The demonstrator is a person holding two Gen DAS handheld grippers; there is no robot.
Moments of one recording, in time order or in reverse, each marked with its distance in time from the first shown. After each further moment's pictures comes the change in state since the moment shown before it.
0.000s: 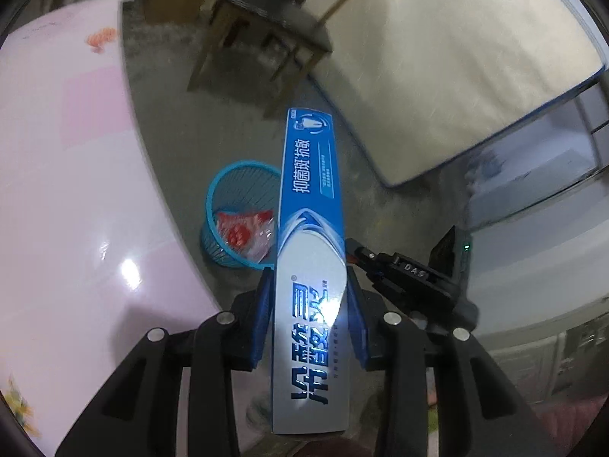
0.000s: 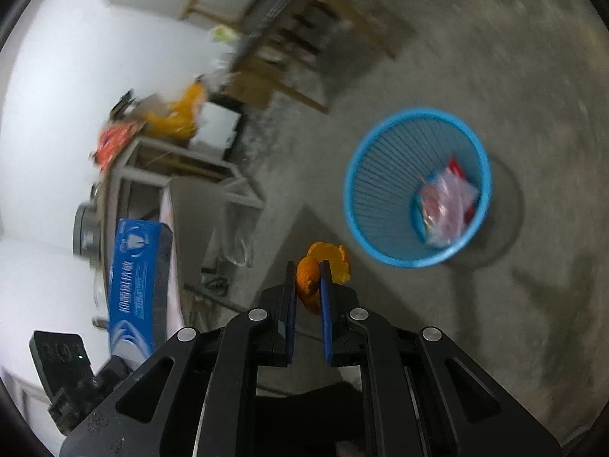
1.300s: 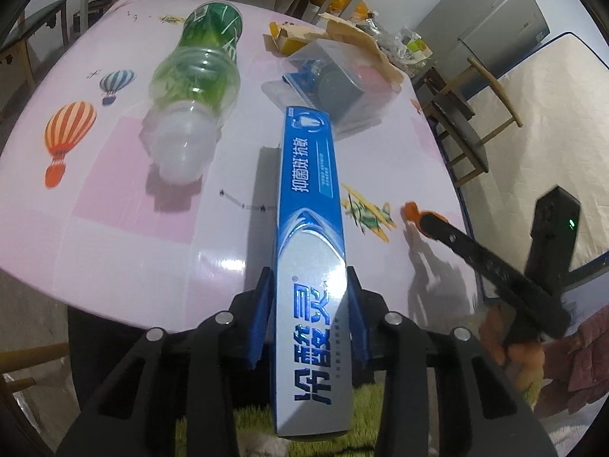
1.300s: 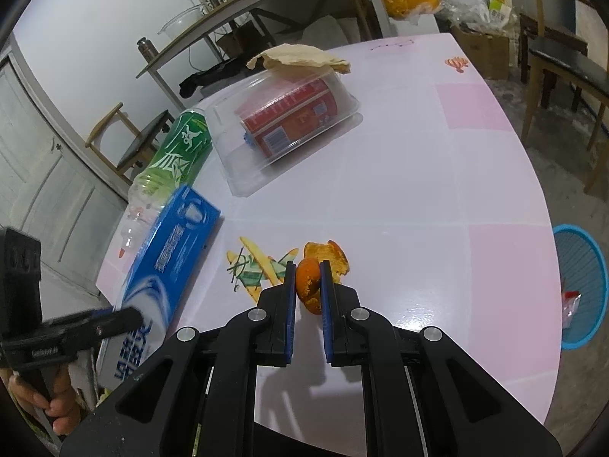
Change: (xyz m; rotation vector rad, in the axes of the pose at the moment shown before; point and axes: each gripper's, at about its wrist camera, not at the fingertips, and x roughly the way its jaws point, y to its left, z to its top) left arm -0.216 0.165 -0.249 -0.456 -0.391 0.361; right arm 0.110 0.257 -0.246 -1.011 0.305 0.000
